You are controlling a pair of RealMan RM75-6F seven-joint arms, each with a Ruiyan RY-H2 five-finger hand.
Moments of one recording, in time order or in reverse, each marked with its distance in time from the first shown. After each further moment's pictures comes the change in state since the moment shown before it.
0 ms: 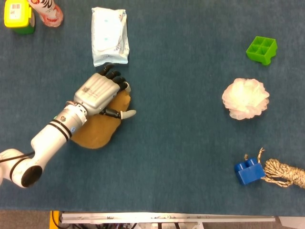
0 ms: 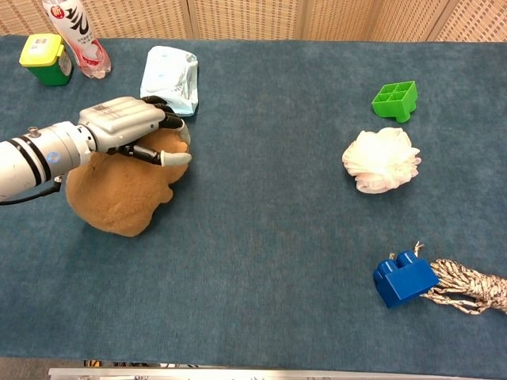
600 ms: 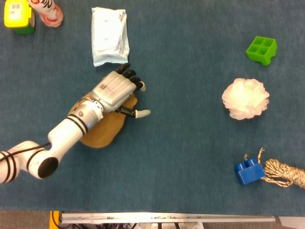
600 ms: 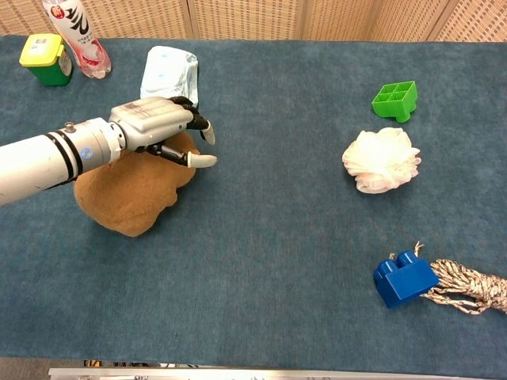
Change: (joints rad) left arm -0.088 -0.082 -0.040 0.055 -0.084 -0.083 0.076; right arm -0.021 0.003 -0.002 0.025 0.004 0.018 0.037
